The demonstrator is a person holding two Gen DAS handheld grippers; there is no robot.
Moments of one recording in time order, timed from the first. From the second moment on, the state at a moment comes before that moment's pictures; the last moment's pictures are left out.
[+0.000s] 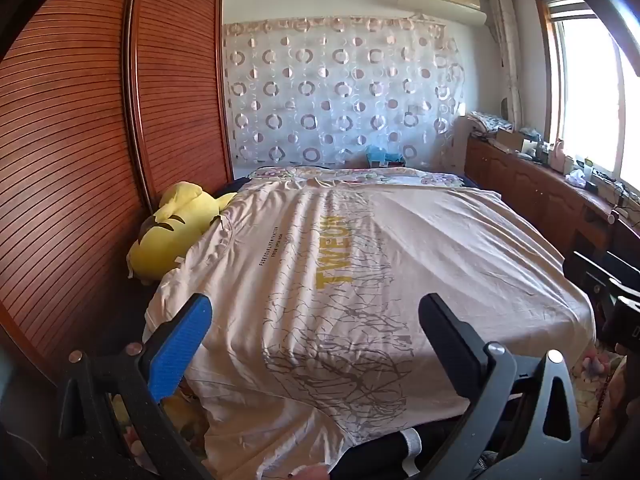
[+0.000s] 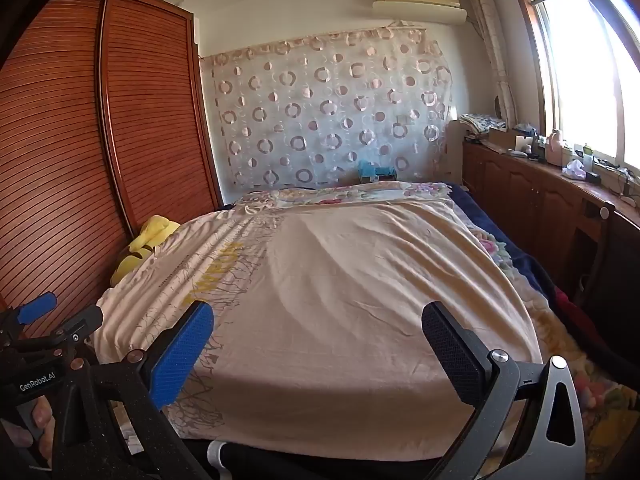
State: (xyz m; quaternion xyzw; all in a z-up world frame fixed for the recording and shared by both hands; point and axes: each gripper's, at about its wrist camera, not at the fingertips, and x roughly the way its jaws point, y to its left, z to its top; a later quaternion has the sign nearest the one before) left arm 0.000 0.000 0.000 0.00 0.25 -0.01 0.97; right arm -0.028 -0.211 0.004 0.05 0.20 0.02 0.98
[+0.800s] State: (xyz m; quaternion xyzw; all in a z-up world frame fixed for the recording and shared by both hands) left arm -0.001 0.000 0.000 0.01 0.24 0.00 0.97; right arm -0.028 -0.211 0.004 0.04 0.20 0.02 0.98
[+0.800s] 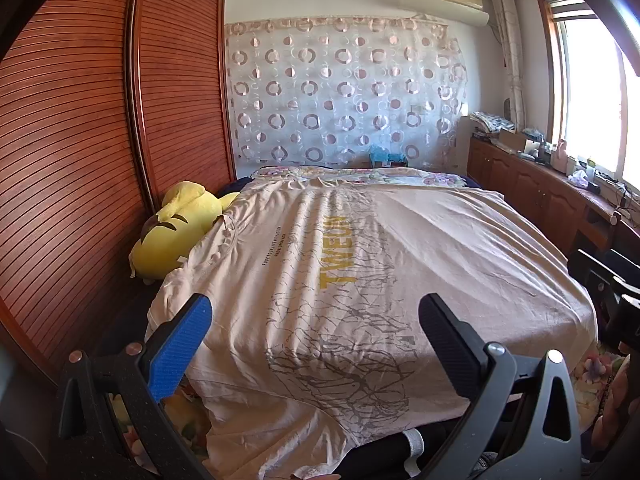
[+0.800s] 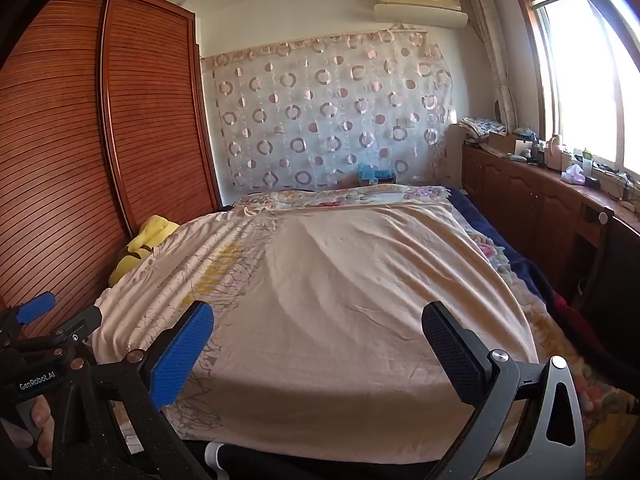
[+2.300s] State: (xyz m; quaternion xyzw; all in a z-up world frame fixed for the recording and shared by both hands) left arm -0.005 0.014 0.009 0.01 0.24 0.00 0.97; right arm -0.029 -0.213 0.009 0.04 0.20 0.02 0.98
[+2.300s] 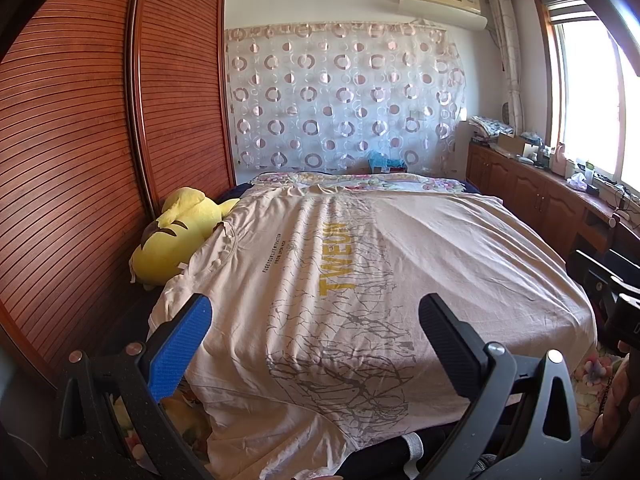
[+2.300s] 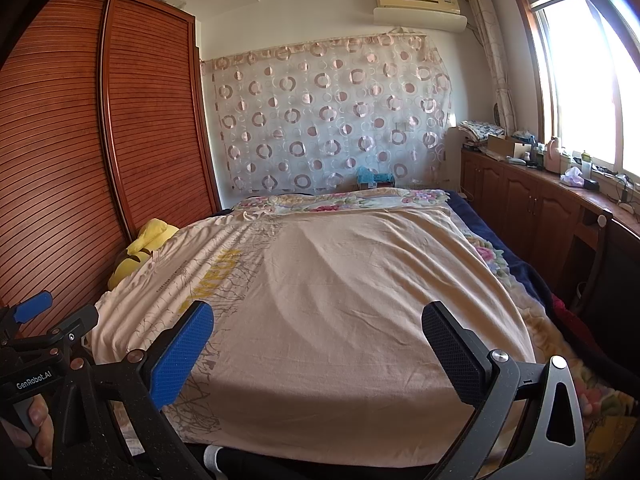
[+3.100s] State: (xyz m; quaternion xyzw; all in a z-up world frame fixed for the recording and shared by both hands) left arm -0.005 0.009 0.011 0.01 0.24 0.00 0.97; right arm -0.027 -0.212 0.006 0.04 0.20 0.03 0.98
